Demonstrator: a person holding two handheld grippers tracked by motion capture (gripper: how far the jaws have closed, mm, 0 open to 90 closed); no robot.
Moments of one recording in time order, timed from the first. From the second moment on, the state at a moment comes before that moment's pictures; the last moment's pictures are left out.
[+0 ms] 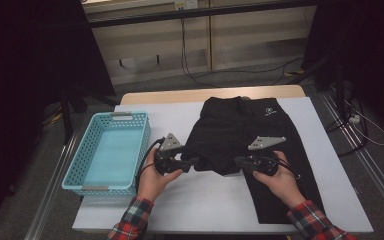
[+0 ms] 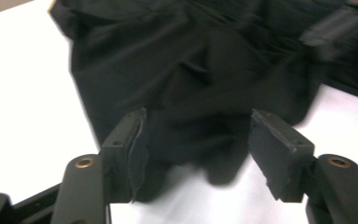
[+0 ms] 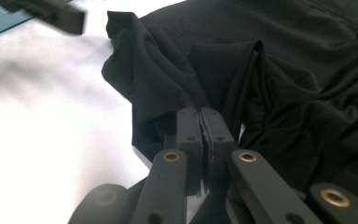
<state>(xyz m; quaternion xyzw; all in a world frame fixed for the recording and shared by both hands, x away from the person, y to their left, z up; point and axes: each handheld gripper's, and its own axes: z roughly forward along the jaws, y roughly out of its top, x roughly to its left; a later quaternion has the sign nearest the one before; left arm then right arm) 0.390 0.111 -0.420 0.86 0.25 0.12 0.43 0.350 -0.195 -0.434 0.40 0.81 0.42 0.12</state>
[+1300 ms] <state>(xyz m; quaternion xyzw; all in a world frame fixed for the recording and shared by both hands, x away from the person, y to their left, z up) 0.377 0.128 -0.404 0.84 0.30 0.02 0.44 0.326 -0.191 -0.419 0.36 0.81 0.44 0.13</state>
